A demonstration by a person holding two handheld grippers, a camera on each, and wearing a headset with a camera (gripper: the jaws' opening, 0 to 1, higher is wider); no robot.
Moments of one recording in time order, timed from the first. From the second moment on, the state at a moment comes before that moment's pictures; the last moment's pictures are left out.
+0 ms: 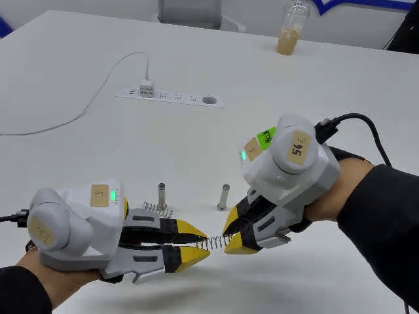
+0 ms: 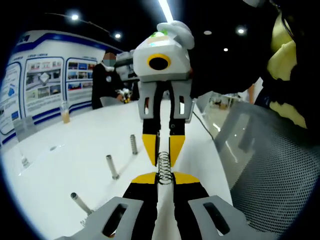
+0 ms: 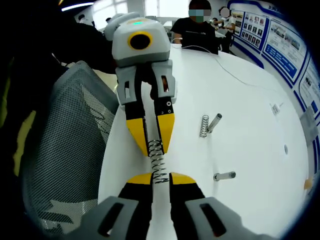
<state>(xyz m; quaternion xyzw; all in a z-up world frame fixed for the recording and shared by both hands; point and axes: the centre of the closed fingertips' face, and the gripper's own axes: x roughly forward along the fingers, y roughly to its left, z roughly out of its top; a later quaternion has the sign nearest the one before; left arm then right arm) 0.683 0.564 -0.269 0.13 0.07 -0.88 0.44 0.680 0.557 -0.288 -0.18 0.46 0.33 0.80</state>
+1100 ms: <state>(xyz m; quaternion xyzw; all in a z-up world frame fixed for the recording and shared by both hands) 0.687 0.564 -0.277 0.15 0.07 -0.88 0.45 0.693 0.575 -0.261 -0.17 0.43 0.34 0.82</state>
